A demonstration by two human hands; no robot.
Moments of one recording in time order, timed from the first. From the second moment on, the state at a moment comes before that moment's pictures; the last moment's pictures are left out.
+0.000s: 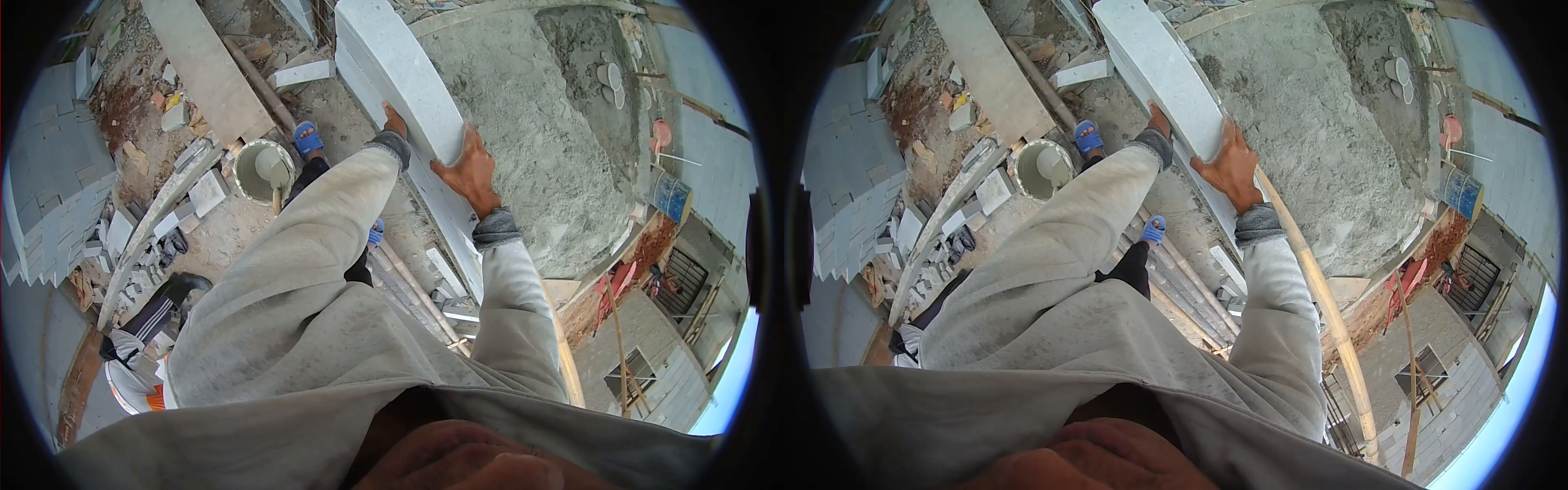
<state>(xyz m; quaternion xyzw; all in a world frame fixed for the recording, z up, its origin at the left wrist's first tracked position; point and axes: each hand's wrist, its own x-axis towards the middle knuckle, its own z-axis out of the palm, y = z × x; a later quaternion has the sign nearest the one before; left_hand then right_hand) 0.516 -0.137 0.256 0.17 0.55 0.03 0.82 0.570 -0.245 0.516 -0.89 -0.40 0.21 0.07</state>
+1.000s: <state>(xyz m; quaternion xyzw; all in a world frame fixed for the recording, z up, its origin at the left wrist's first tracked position) 0.509 -0.131 0.282 0.21 0.50 0.08 0.83 0.571 -0.254 0.502 -0.88 -0.44 0.15 0.07</state>
